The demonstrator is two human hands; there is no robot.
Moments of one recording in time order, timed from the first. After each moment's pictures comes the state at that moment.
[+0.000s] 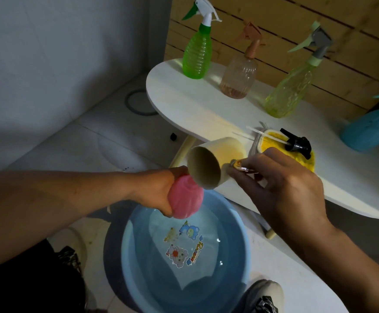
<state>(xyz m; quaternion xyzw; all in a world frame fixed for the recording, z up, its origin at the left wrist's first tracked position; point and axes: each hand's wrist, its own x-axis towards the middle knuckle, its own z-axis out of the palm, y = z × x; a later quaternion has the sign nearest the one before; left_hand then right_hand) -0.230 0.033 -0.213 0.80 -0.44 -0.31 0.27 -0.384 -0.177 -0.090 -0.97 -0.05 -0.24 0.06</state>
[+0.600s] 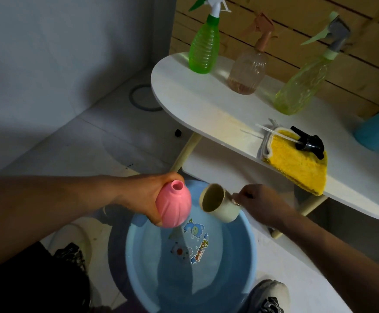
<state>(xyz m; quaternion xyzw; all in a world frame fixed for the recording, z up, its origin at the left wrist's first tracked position) -0.227 0.067 -0.229 0.81 -0.41 -0.33 0.27 -0.343 -0.225 -0.190 -0.95 0.19 0.17 0.21</state>
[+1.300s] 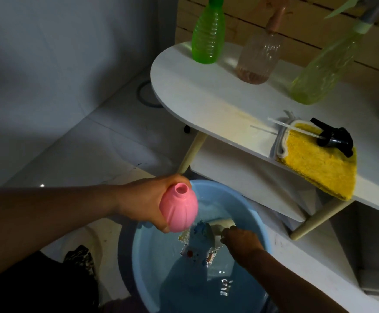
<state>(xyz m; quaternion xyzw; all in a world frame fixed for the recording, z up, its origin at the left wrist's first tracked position) -0.231 0.065 -0.236 0.82 -0.36 -0.34 0.30 -0.370 -0.211 -0.368 -0.95 0.04 0.31 -0.02</state>
